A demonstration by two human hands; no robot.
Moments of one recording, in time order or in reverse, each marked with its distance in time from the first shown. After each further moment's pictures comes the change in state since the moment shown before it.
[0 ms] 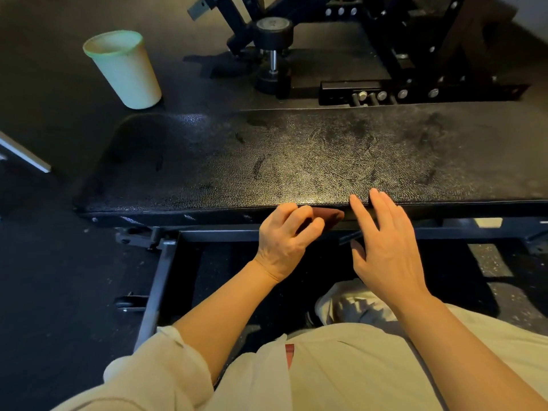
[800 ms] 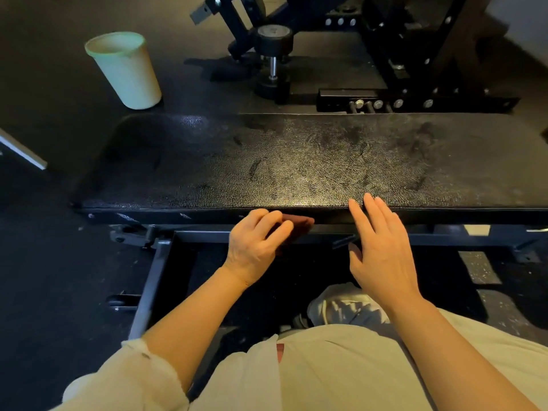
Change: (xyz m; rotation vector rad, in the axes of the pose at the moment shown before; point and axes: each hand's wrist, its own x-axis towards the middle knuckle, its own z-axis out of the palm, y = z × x) left_hand -0.015 -0.018 -0.027 0.069 -0.100 -0.007; right_hand -0.002 0.004 -0.004 0.019 -0.039 0.042
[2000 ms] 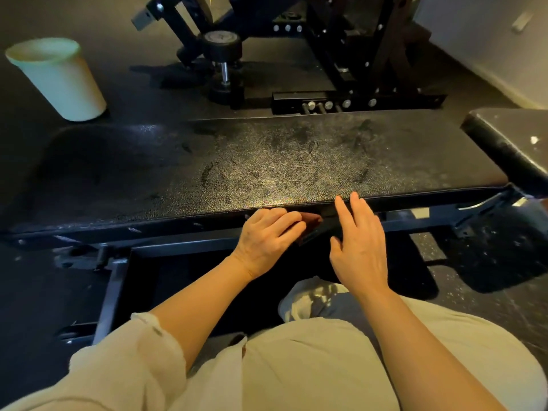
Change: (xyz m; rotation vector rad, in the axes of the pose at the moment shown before) left_hand 0.037 0.044 0.046 -0.111 -0.063 0.205; right_hand -0.012 0.018 -0.006 0.066 0.089 0.238
